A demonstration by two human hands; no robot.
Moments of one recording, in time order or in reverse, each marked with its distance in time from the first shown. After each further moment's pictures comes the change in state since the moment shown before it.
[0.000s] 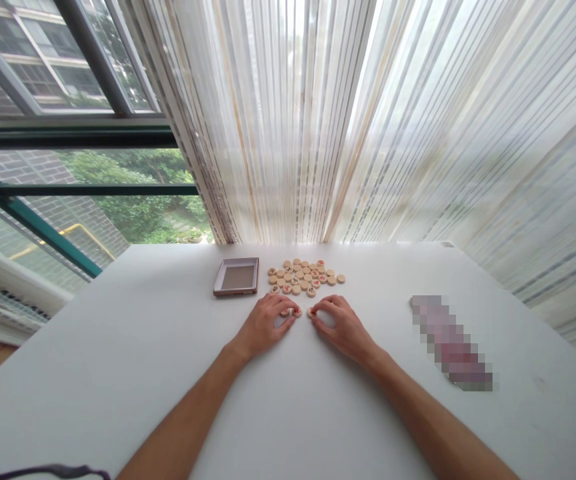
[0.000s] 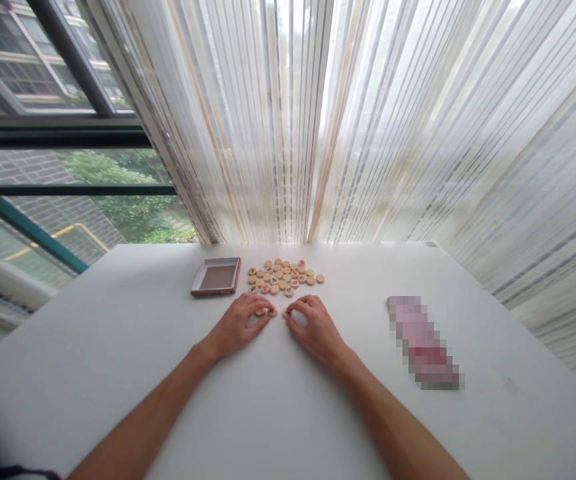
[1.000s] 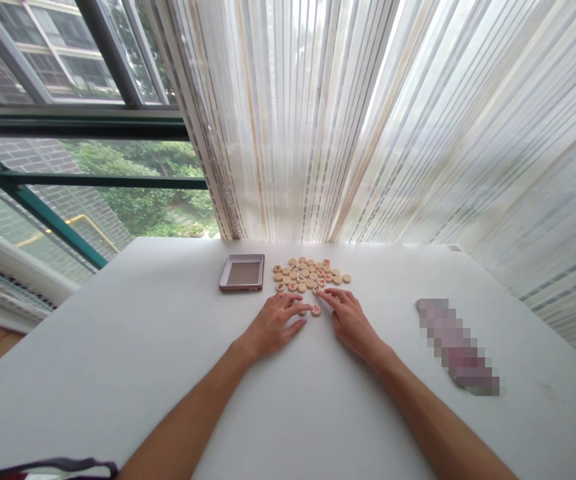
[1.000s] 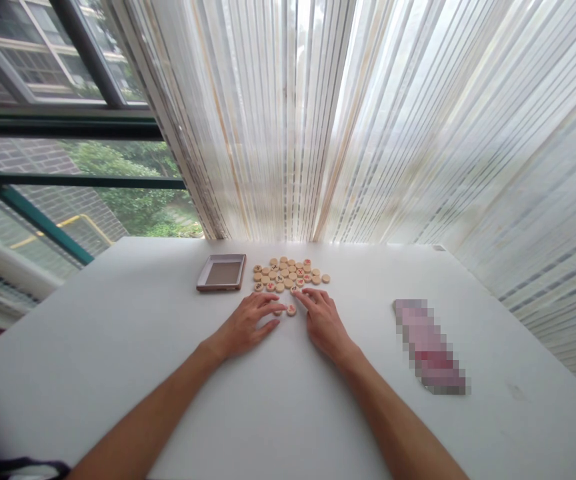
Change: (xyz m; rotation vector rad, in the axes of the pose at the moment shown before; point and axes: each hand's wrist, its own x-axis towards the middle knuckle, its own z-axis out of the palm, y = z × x) left_hand -0.004 0.003 0.003 0.112 -0.064 0.062; right_hand 0.005 0.020 0.005 -0.253 -0.063 -0.033
